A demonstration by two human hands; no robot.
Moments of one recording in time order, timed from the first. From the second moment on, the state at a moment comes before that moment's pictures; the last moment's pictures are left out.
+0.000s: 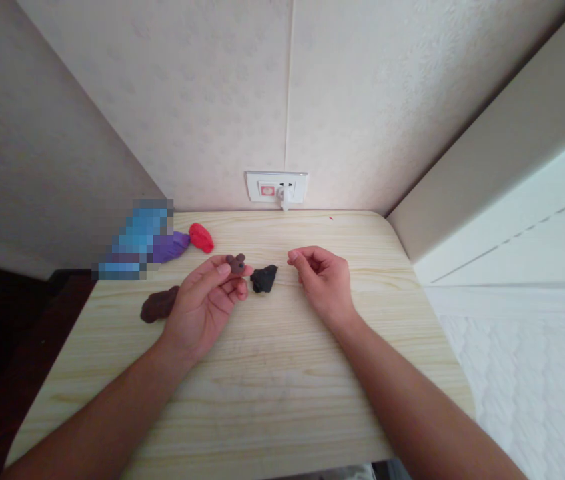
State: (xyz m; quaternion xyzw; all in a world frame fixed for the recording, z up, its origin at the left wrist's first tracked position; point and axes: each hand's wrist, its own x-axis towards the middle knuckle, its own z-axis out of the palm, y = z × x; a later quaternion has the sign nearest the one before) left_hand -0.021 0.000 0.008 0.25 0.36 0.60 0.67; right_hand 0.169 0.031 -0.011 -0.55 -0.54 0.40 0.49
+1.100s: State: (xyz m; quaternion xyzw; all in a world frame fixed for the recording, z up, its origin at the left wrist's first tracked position) left_hand -0.021 0.001 0.008 0.24 0.37 0.59 0.67; right_hand 0.168 0.031 -0.015 -0.55 -0.54 0.40 0.49
